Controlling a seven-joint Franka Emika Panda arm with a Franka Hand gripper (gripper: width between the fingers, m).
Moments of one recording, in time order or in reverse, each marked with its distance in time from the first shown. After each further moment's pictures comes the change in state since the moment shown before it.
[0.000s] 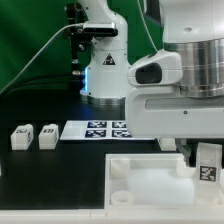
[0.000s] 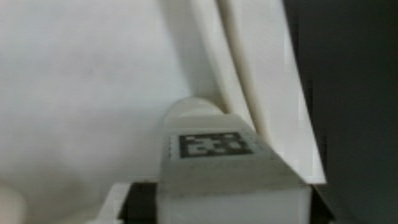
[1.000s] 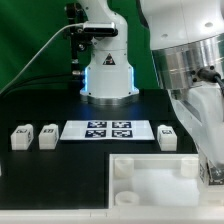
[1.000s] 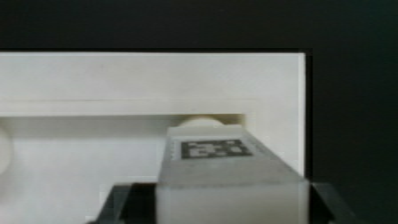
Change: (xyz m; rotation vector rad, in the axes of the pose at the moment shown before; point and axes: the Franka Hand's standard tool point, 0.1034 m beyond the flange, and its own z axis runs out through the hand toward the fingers) arm 0.003 -0.002 0.003 0.134 -0.030 1.156
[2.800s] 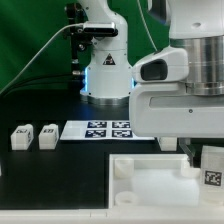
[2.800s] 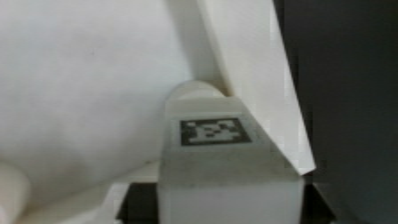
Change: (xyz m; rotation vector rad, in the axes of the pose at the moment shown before) arm -0.003 -0.006 -0.006 -0.130 0.056 -1.190
